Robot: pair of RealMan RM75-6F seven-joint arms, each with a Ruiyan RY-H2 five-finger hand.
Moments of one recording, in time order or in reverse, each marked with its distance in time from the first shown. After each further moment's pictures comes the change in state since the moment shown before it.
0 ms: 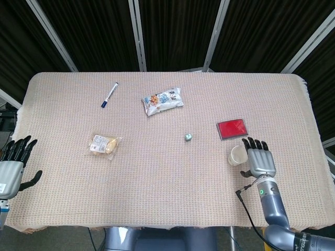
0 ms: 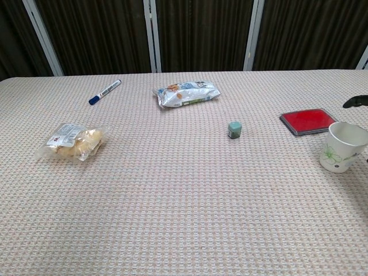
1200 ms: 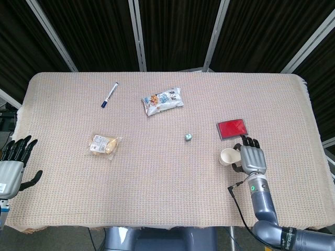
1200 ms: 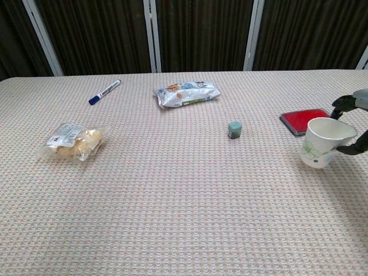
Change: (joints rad) left arm -0.001 -0.001 0.000 0.000 -0.001 0.000 0.001; right arm 0.025 -0.098 0.025 0.046 -0.005 0.017 0.115
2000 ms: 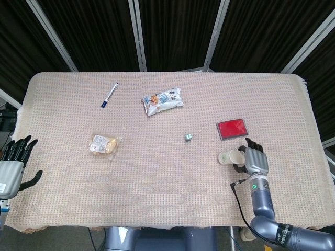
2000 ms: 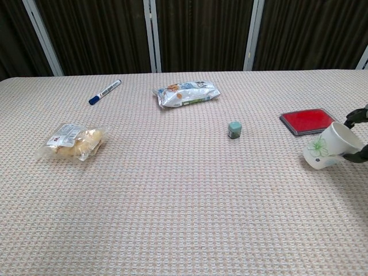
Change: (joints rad) left arm -0.001 0.001 0.000 0.001 0.001 0.000 -0.002; right arm -0.009 -0.053 0.001 0.116 0.085 0.003 0.080
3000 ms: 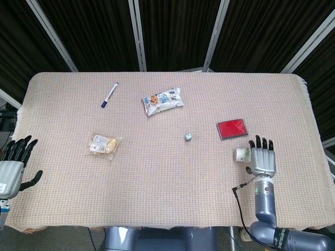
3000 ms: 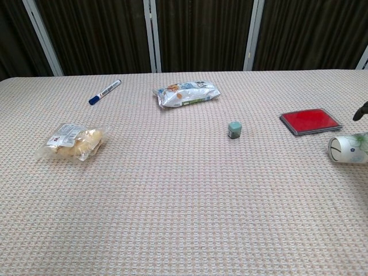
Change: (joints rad) left arm 0.000 0.000 0.001 0.000 0.002 0.000 -0.004; right arm -0.002 -0.082 -0.083 0.091 -0.116 0.172 -0.235
